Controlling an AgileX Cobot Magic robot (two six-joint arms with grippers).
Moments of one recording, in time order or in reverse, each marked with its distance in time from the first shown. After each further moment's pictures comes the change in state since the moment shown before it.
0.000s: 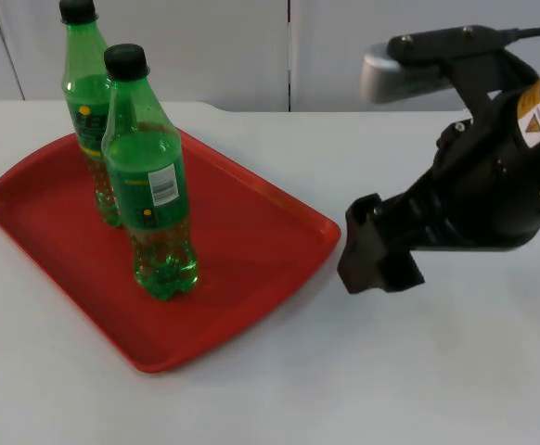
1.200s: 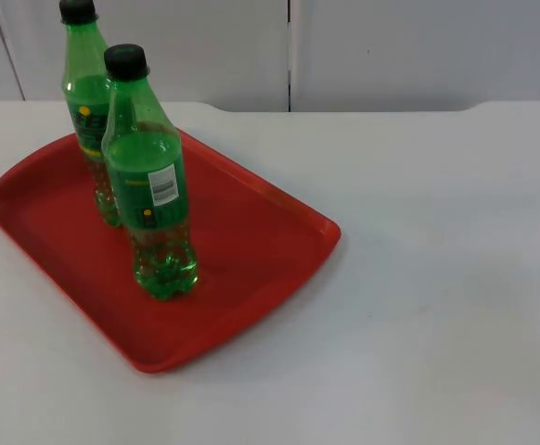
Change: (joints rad) right arm 0.002 -0.855 0.331 0.066 -0.007 -0.291; left arm 0.000 0.000 0.000 0.000 0.000 0.000
